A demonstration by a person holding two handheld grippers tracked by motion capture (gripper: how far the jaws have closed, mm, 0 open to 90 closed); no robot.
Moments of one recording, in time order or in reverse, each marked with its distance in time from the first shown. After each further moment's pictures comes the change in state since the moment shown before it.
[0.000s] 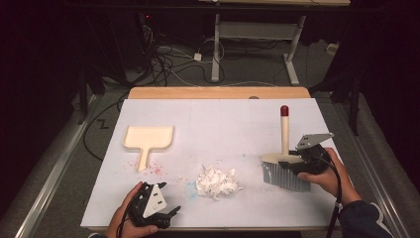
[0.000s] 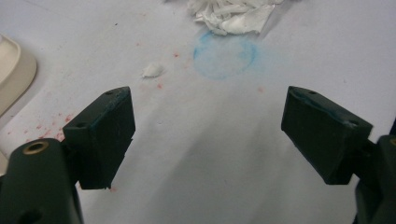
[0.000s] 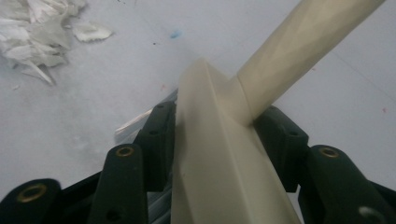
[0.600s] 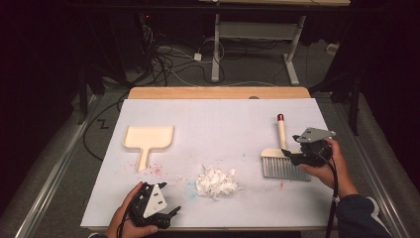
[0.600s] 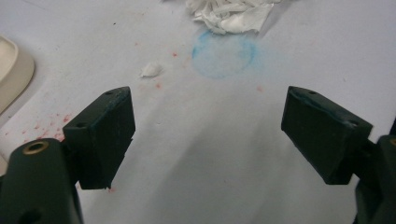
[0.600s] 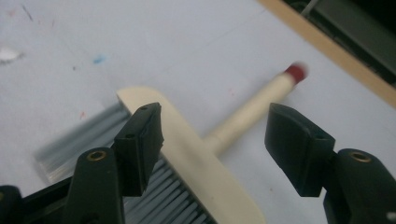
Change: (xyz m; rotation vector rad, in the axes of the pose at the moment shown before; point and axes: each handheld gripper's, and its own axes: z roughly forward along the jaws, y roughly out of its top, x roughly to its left) left arm 0.000 0.000 0.001 0.000 -0.002 0.003; right arm -0.008 0.005 -0.003 -0.105 -0.260 -0.035
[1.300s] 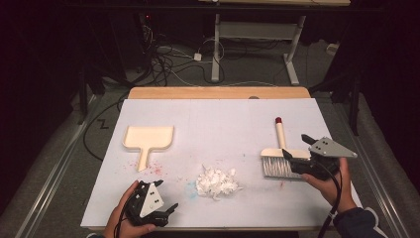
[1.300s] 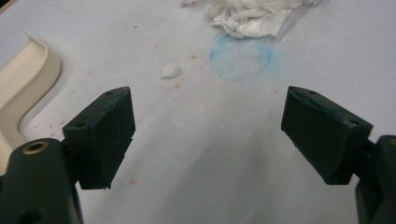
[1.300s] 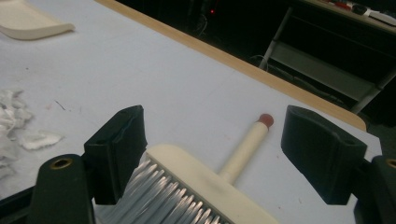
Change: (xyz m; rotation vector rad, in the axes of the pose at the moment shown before) left arm 0.004 -0.002 -0.007 -0.016 0.050 -0.017; right arm 0.038 -0.003 -0.042 -0.259 -0.126 0.160
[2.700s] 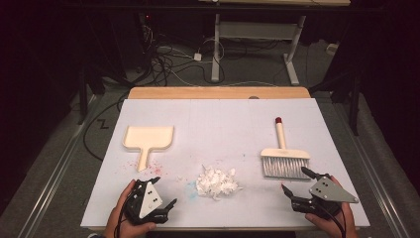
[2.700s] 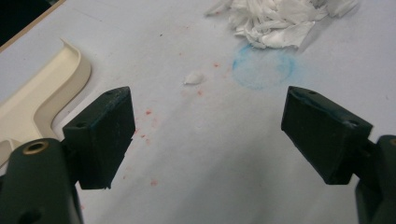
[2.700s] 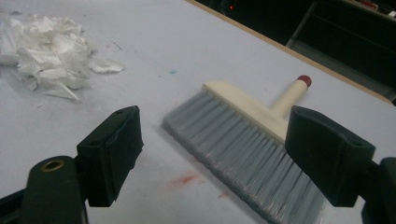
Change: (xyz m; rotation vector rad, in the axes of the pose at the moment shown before) left arm -0.001 0.001 -0.001 -0.029 0.080 -0.014; right arm 0.044 -0.063 -0.038 0.000 0.048 -0.077
